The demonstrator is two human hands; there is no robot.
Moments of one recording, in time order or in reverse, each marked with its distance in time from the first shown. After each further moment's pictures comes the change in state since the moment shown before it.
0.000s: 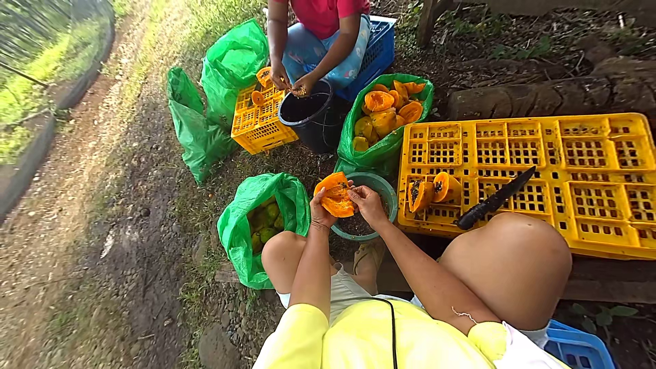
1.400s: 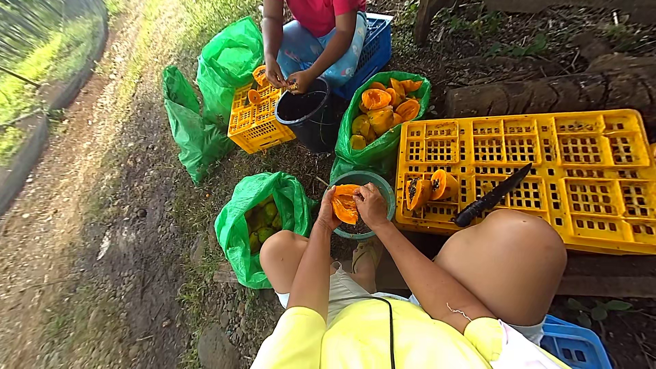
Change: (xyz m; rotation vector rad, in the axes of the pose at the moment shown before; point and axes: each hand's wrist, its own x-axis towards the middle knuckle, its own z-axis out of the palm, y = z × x) left_hand 0.006 -0.015 0.005 0.319 0.149 -0.369; right_hand 0.002 0.015 -0.007 -0.652 0.178 -0.304
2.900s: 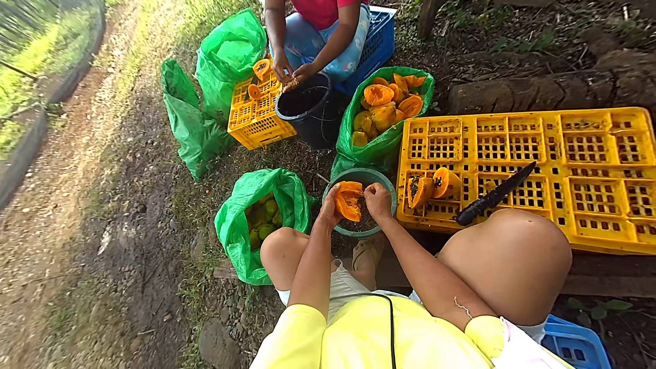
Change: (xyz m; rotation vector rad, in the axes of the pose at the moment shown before) left_hand 0.000 0.002 0.003 0.111 0.047 0.003; right_hand 0.008 0.005 -0.011 0.184 -0.082 0.435
